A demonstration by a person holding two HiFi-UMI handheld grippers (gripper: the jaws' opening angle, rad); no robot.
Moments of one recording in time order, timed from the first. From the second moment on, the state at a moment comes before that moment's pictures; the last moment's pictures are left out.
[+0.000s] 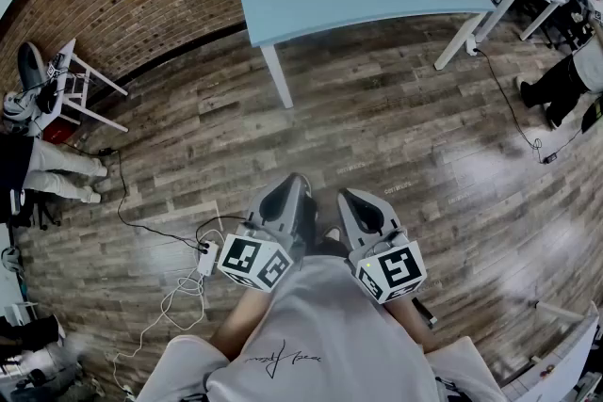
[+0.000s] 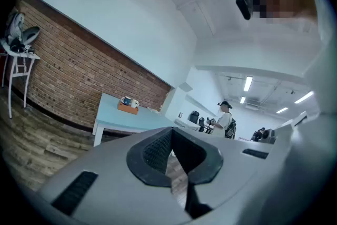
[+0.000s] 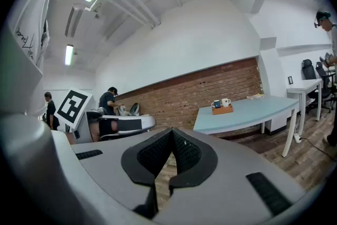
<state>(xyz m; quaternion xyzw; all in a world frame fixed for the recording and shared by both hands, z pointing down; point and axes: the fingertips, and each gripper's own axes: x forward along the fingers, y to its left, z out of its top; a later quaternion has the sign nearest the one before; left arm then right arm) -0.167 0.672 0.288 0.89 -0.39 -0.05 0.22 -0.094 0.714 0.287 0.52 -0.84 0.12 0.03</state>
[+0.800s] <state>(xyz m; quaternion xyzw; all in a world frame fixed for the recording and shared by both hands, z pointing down) -0.149 0.565 0.283 0.91 -0.37 -0.04 0.21 -0.074 0.607 0.286 0.56 -0.82 0.13 0.02</state>
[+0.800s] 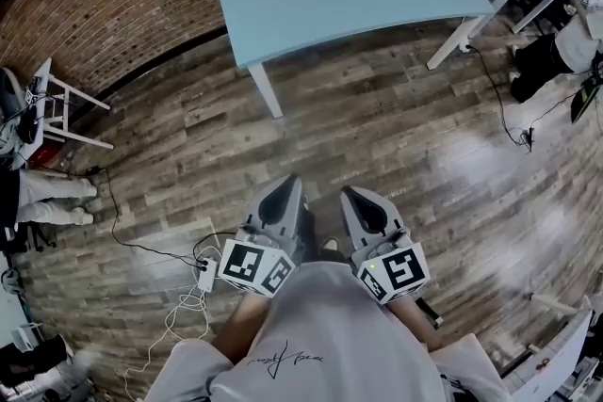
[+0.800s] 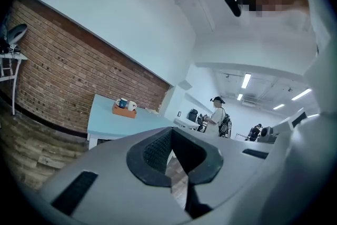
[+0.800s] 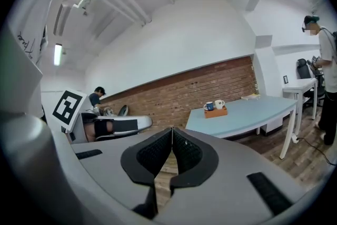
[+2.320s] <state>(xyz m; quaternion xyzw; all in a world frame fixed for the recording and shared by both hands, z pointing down) -0.170 0.392 0.267 0.92 -0.31 -0.07 0.22 -0.072 0.434 0.260 0.63 -0.76 0.13 -0.01</state>
